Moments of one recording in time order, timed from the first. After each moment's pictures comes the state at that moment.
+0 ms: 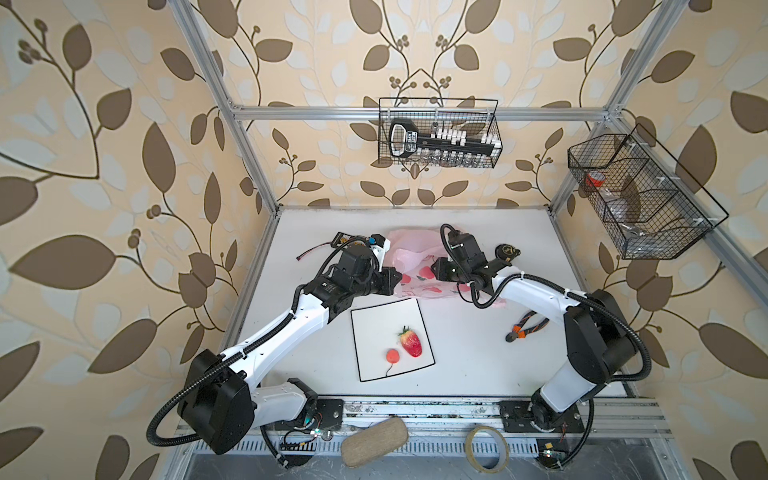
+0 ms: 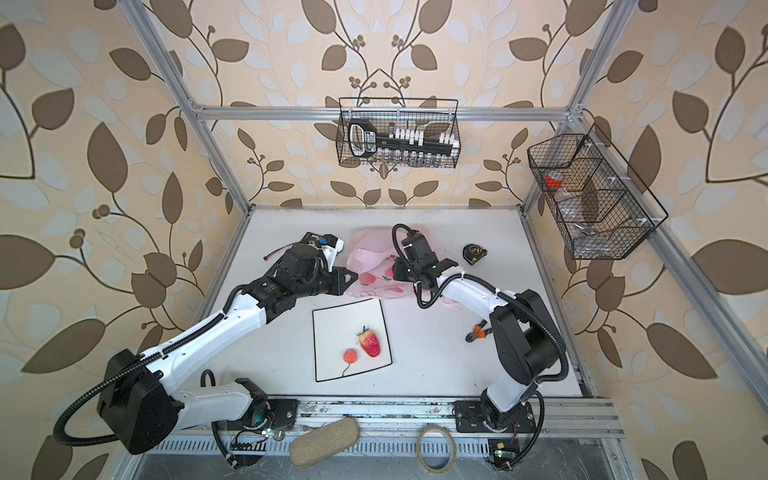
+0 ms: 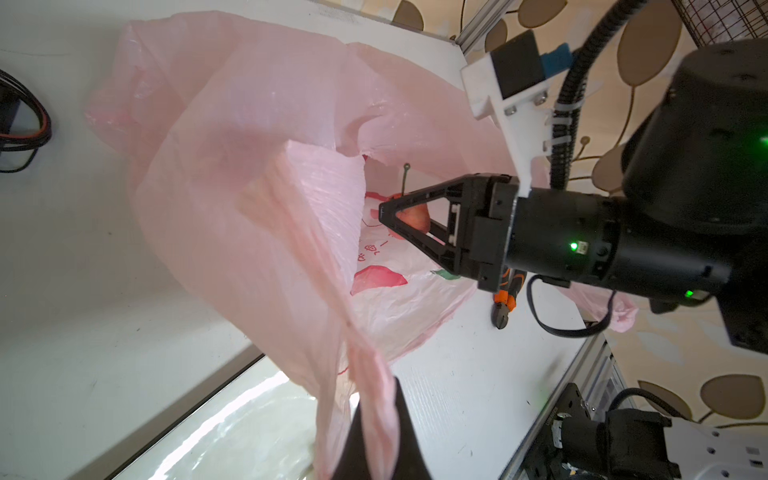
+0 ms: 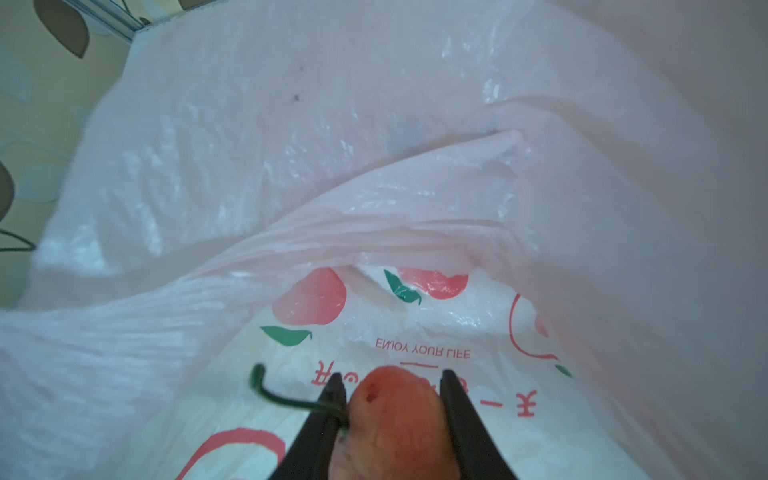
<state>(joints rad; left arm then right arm) -0.54 1.24 0.93 -0.27 0.30 -0.50 0.52 1.64 1.10 -0.25 -0.01 0.52</state>
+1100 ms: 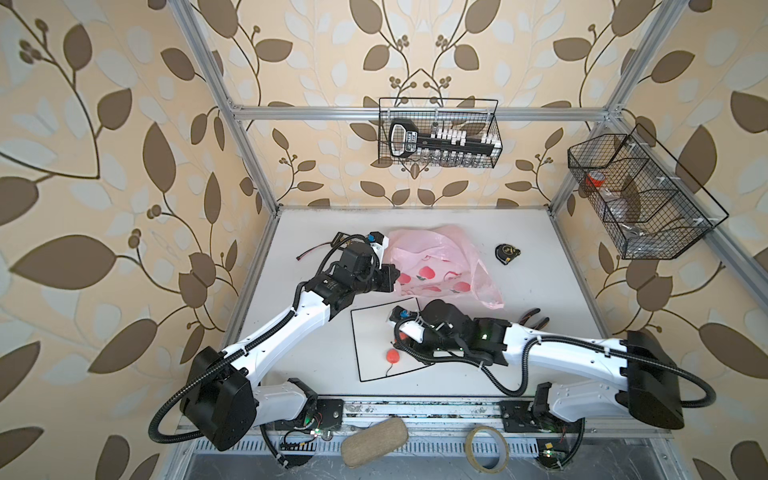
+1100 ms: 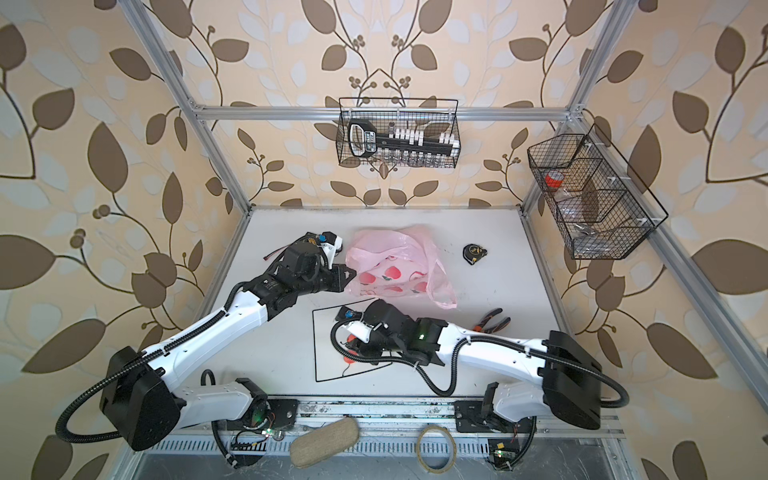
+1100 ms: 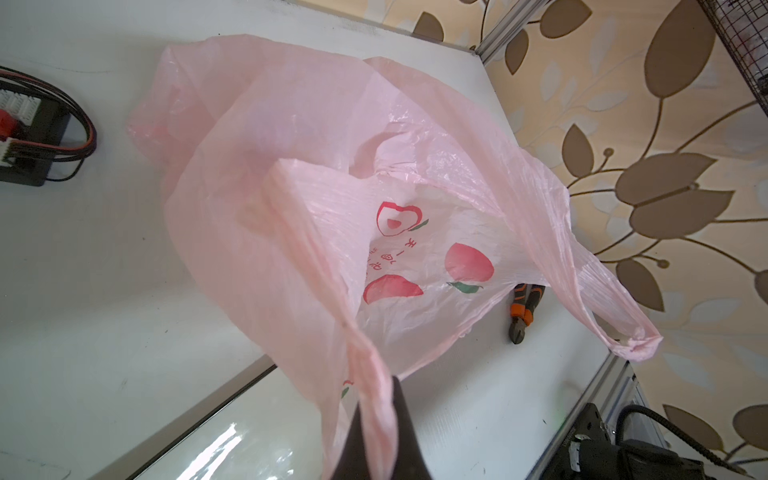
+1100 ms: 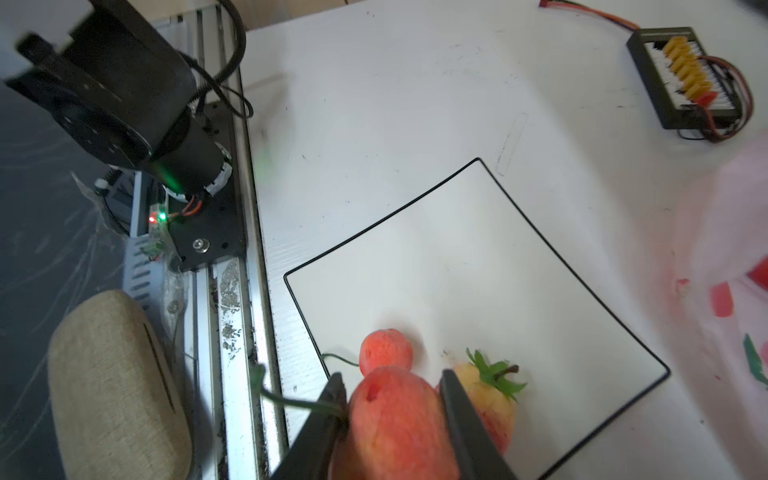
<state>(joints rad) -0.54 1.25 0.95 -0.30 0.24 -0.51 1.12 1.40 0.88 -0.19 -0.06 -0.08</state>
